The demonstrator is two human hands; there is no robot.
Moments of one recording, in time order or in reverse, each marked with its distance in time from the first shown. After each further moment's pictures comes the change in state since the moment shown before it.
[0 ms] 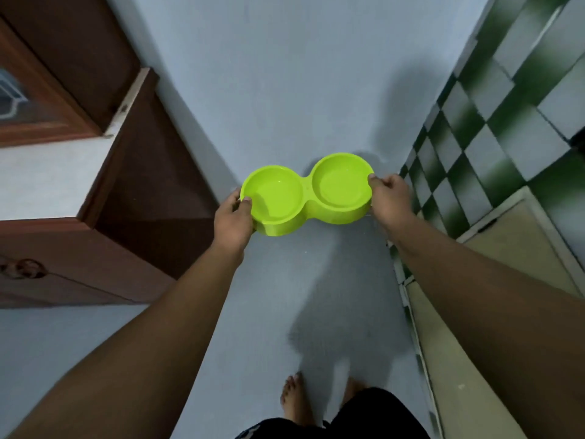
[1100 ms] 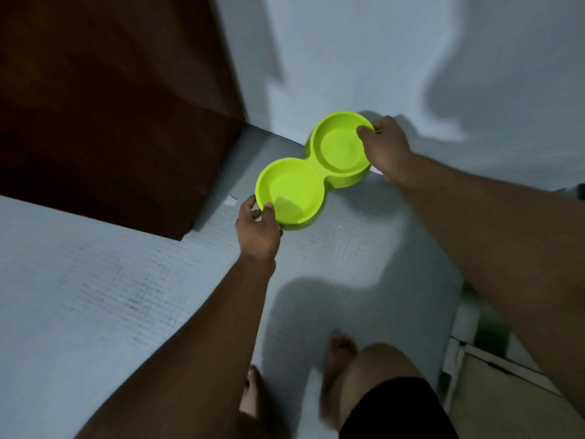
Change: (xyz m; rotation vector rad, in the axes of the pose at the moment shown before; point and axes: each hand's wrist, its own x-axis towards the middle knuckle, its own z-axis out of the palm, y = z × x) left_hand 0.201 -0.375 0.106 -0.230 0.450 -0.496; right_hand 0.286 0.212 0.401 -0.481 -0.563 -0.247
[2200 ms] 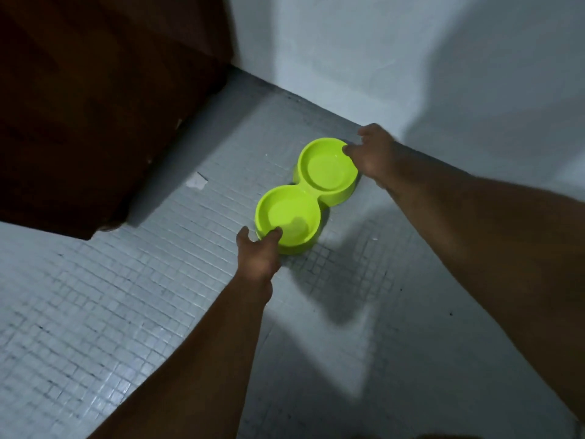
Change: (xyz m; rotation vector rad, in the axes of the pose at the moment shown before) left_hand 0.221 -0.257 0.042 -0.059 -0.016 -0.267; right_hand 0.158 0.195 0.265 -0.016 -0.144 -0.026
